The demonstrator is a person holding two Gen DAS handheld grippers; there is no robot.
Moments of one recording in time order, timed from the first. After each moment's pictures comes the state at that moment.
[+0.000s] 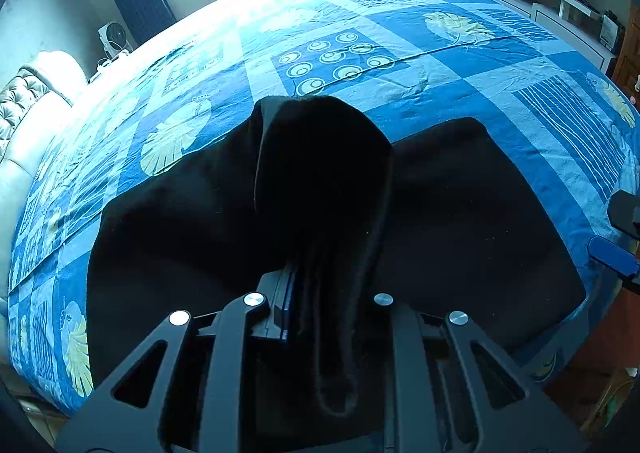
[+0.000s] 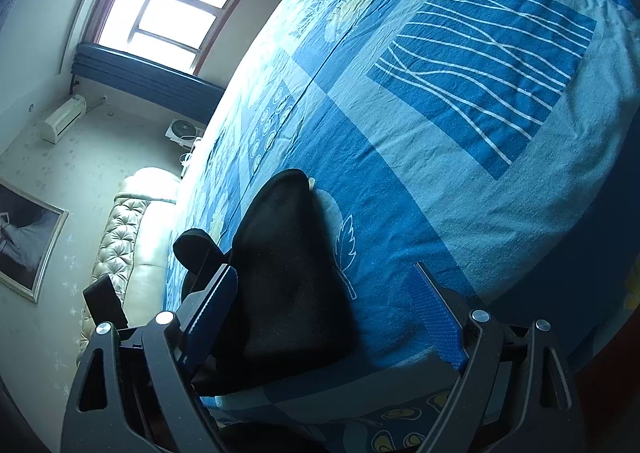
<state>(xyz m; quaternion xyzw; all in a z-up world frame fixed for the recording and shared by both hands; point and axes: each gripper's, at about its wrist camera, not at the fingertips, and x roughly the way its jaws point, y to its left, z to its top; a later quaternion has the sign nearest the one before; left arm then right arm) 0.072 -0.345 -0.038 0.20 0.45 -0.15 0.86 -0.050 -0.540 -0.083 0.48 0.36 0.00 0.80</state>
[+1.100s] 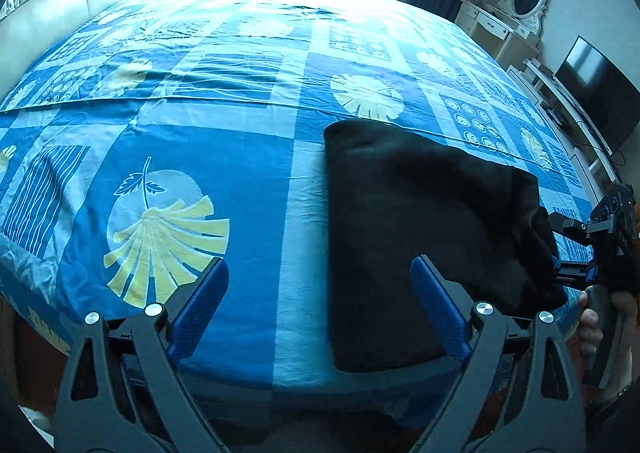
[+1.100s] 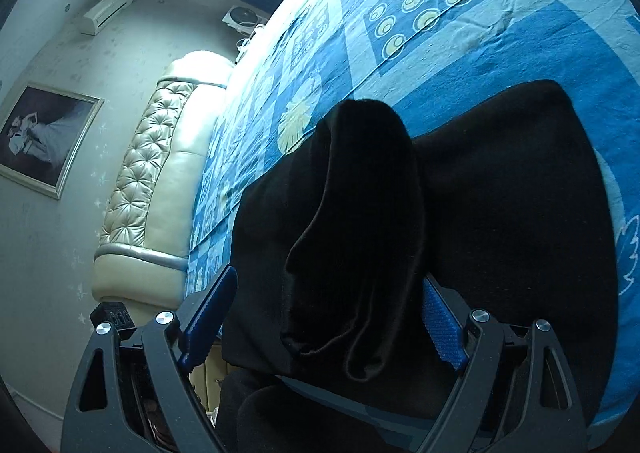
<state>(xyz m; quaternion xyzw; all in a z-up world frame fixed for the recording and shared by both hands) 0.060 -0.078 0.000 -0.06 0.47 -0.08 0.88 0.076 -0.400 -0.069 0.39 0.49 0.20 0.76</state>
